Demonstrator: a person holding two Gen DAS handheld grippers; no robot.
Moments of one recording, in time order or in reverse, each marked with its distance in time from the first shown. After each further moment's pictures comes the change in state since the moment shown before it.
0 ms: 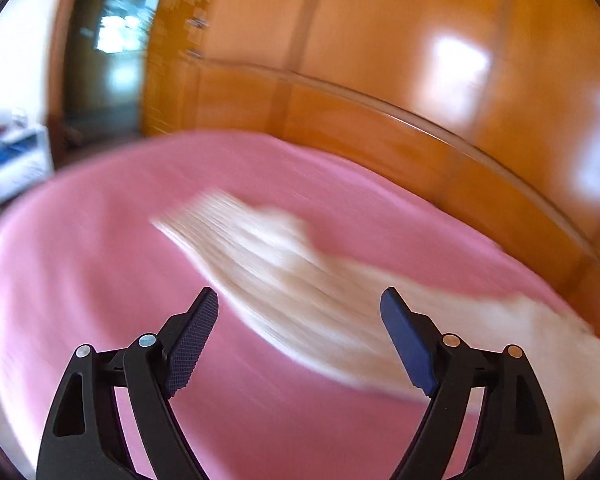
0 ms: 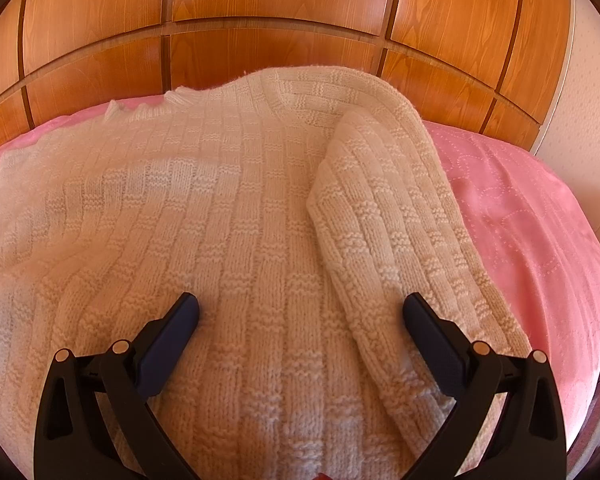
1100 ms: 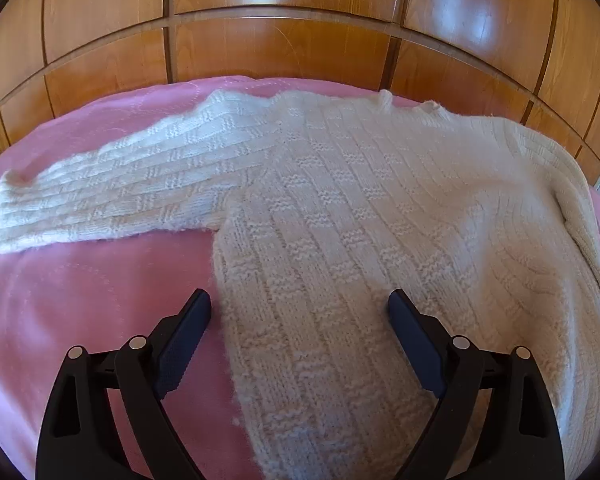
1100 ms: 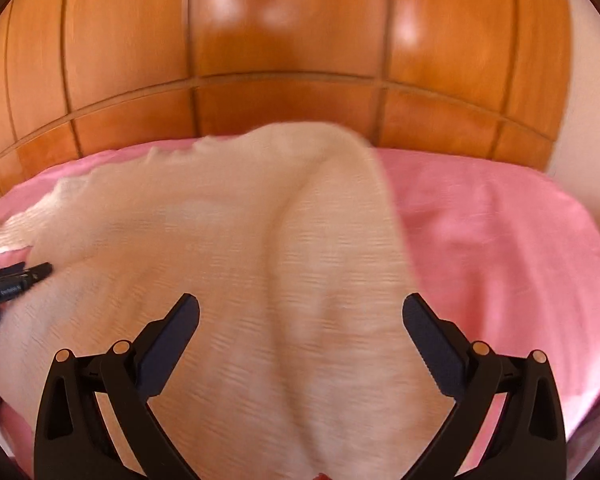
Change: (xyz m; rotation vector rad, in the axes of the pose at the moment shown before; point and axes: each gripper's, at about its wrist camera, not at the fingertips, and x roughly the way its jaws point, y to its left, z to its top) left arm -0.028 -0.192 -0.143 0.487 0.269 -0.285; right arm -0.071 -0.089 -0.008 0.035 -0.109 0.151
